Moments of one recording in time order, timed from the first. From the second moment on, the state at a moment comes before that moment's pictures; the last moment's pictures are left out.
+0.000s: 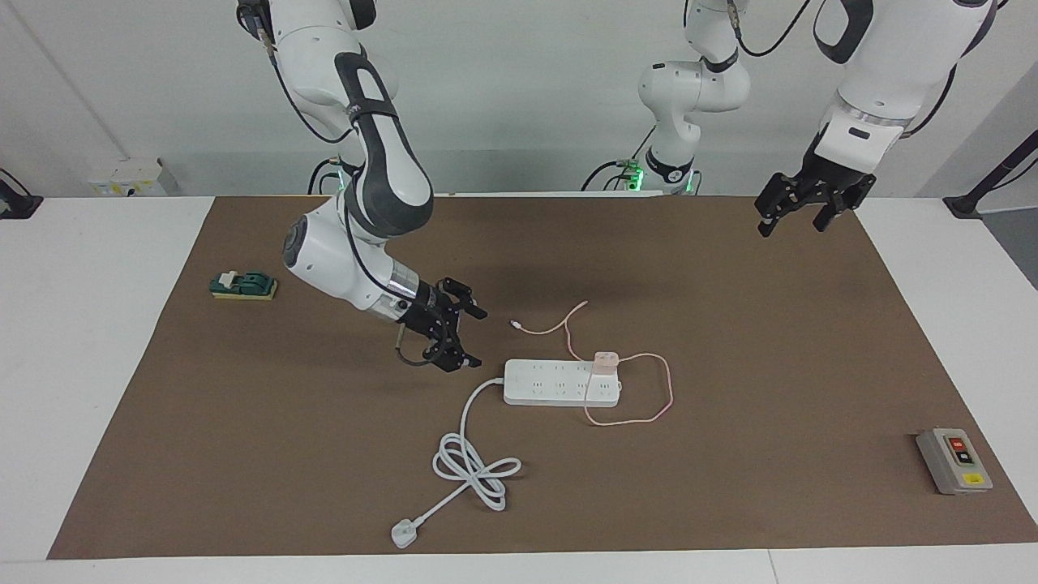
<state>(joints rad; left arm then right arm) -0.16 -0.05 0.03 -1.65 -0.03 1.70 -0.36 0.24 0.38 0.07 -1.78 0.94 2.26 1.43</state>
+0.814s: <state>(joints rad) -0.35 0.05 0.02 -1.71 -0.03 1.78 -1.49 0.26 0.51 0.06 -1.71 1.13 2.21 1.24</state>
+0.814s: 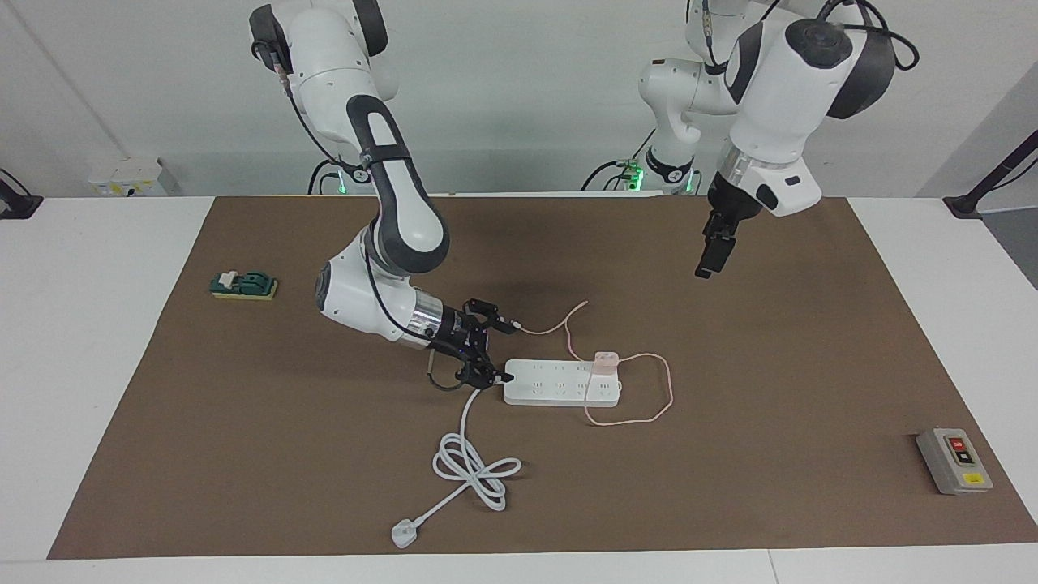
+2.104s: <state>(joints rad) -0.47 0.42 0.02 -1.64 -0.03 2.05 -1.90 0.29 0.66 0.07 -1.62 1.16 2.22 1.14</state>
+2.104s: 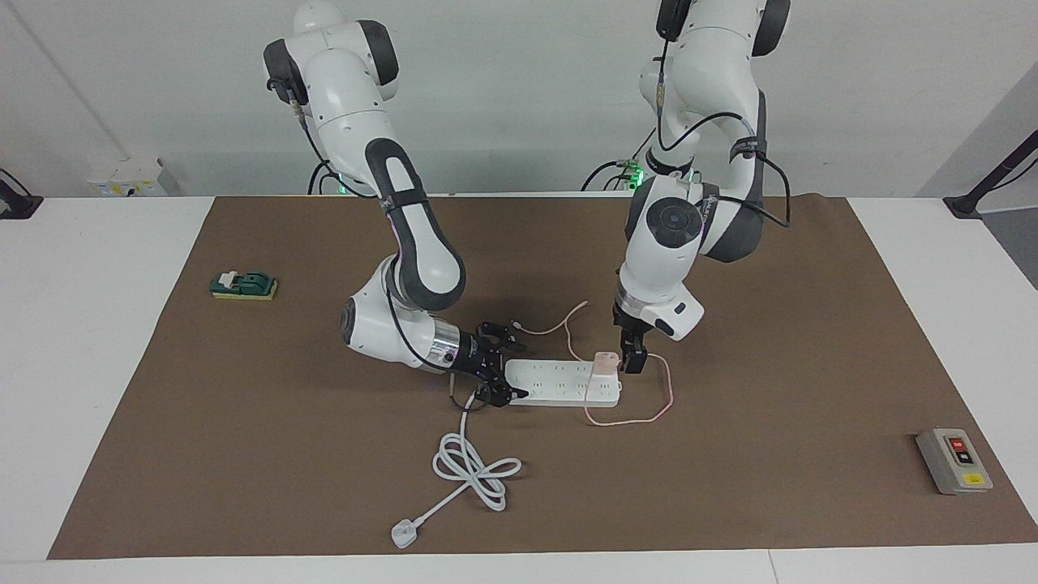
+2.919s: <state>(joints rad) -0.52 0.48 0.02 -1.63 -0.03 2.12 -1.90 0.28 0.70 0.07 -1.57 1.16 2.22 1.12</state>
